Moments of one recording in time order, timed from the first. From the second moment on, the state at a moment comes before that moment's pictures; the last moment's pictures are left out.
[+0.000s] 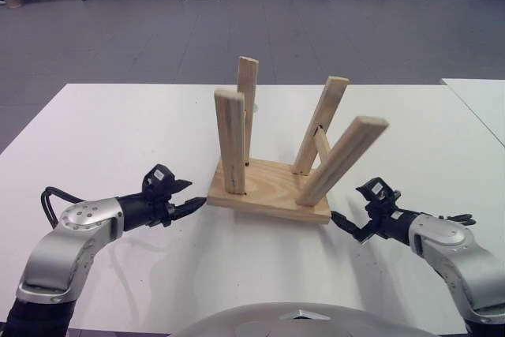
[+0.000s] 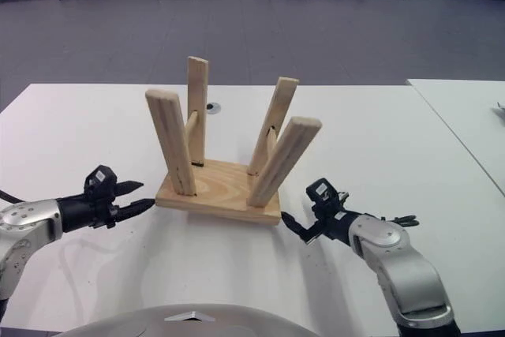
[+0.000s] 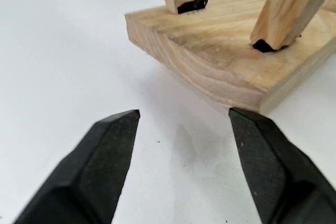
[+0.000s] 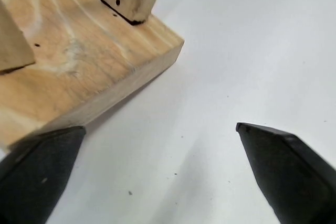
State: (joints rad) left arm 0.17 0.71 0.21 -0.53 -0.49 0.80 -0.82; right arm 0.20 -0.60 -0.12 -0.70 0.34 0.98 0.60
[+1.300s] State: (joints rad) left arm 0.03 0.87 -0.03 -0.47 -0.51 0.57 -1.10; right arm -0.12 -0.86 0.10 -0.17 0.43 0.46 1.24
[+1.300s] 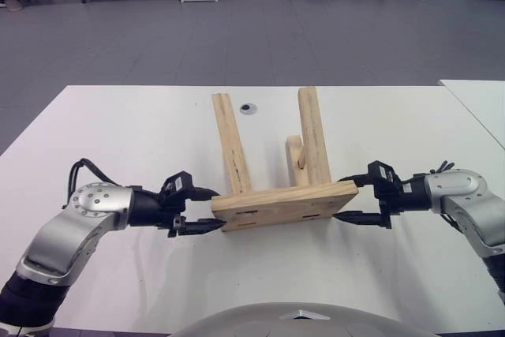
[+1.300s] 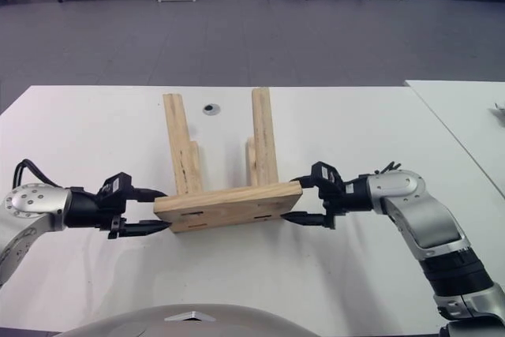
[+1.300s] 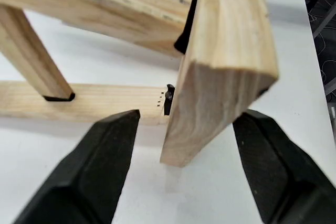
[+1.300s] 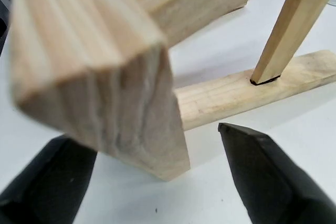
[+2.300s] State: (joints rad) left arm -0.85 0.99 0.08 0.20 -1.43 1.49 -1.05; right arm -0.94 -1.01 0.09 0.25 1.25 1.52 1.31
